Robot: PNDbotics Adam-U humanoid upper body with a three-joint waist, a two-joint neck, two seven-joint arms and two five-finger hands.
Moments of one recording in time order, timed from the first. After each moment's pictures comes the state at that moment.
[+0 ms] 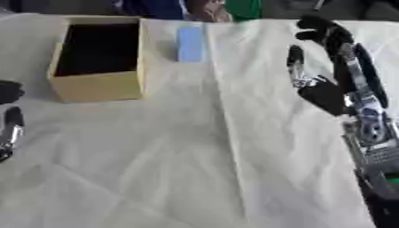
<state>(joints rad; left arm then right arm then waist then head) -0.27 0.24 -0.03 -1.81 -0.24 -0.20 -0.15 -0.22 -0.54 -0.09 -1.92 0.17 -0.17 -0.01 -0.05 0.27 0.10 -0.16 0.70</state>
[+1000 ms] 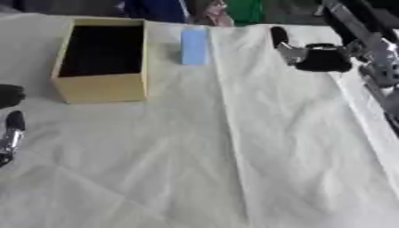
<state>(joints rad) -0.27 0.24 -0.04 -1.81 -0.24 -0.20 -0.16 -0.52 -0.88 0.10 -1.72 0.19 -0.33 0.13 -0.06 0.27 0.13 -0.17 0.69</state>
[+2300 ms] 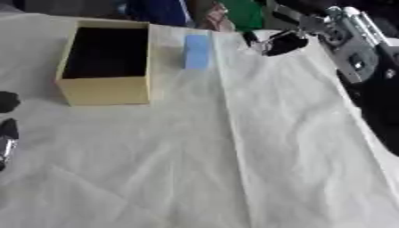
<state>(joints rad) -0.29 0.24 -0.06 -1.81 -0.24 -0.21 -0.18 -0.85 -0.73 0.17 -1.20 0.64 -0.49 0.27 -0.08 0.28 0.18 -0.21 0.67</state>
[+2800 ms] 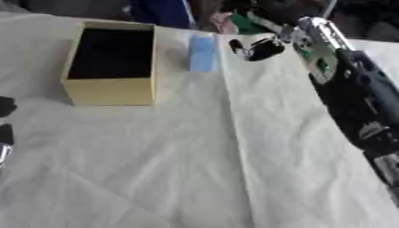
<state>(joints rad) -0.29 0.25 -0.07 -1.81 -0.23 -0.21 -0.19 -0.92 -0.65 0.15 -1.05 0.74 -0.48 0.26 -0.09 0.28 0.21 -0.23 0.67</state>
